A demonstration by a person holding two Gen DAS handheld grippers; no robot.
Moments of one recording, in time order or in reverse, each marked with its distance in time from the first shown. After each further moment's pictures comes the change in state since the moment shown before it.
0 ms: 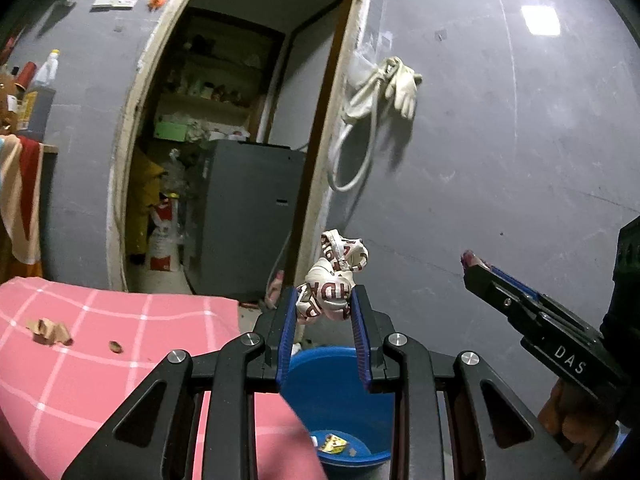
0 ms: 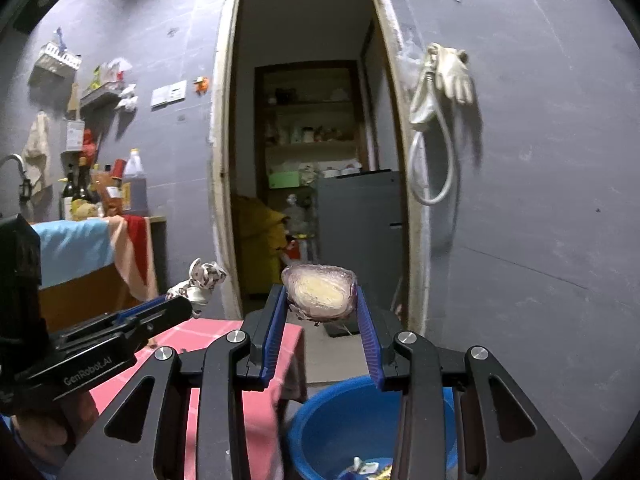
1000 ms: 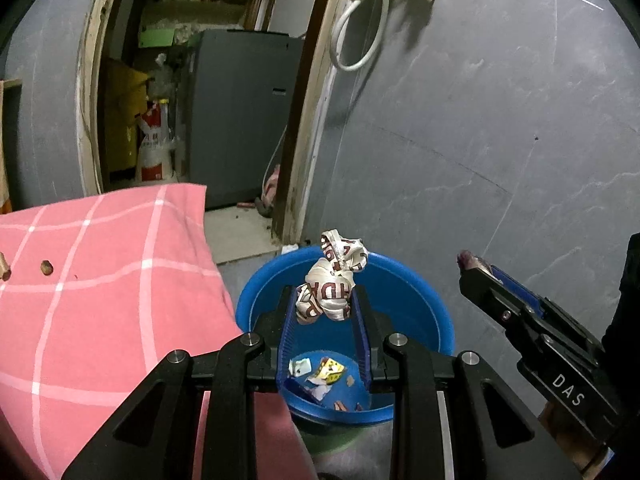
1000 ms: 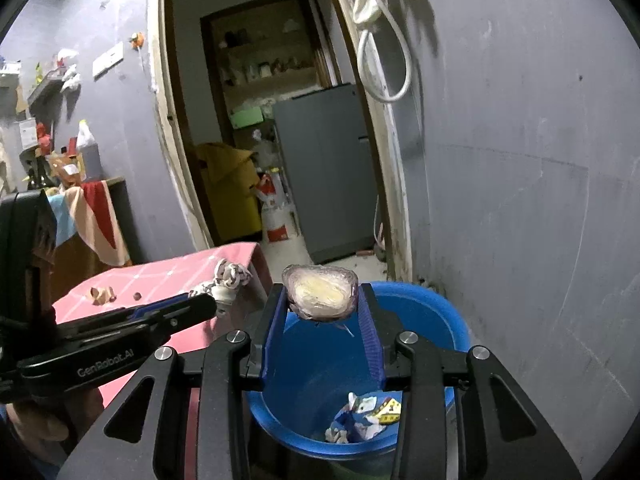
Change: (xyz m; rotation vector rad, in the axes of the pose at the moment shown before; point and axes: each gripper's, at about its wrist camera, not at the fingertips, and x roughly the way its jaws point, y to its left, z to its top) left arm 0.111 -0.002 -0.075 -0.022 0.397 0.018; right arm 0.045 -0.062 -0.076 0.163 0.260 -0.039
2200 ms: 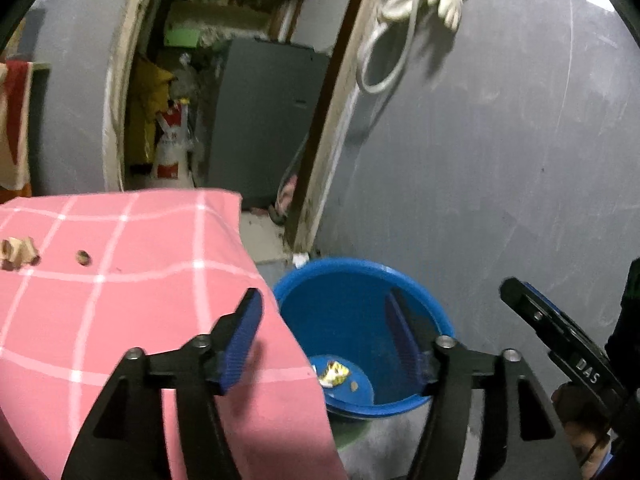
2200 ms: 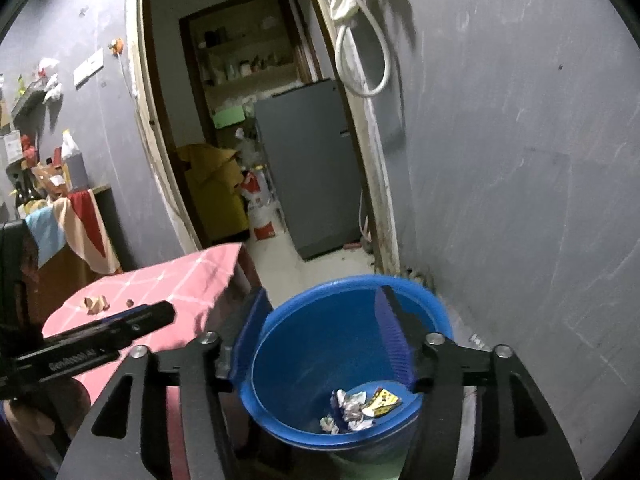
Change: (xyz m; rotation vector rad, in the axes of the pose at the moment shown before) left arm -0.054 0.031 0.001 -0.083 -0.084 0.021; right arm -0.027 -0.003 0.015 0.035 -0.025 -0.060
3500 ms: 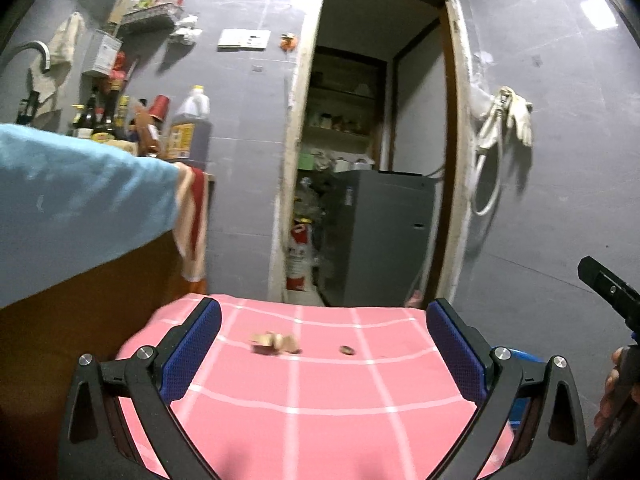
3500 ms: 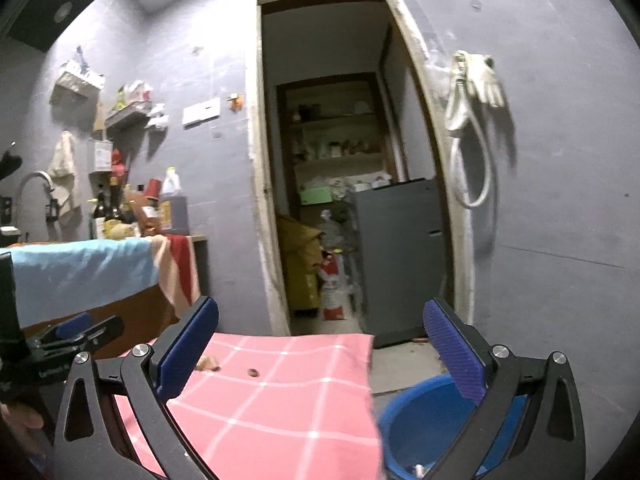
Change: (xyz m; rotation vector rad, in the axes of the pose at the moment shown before) left arm -0.202 0.125 -0.013 0.028 -0.430 0.395; right arm -0.046 0.170 0.009 -0.173 -0.301 0.251
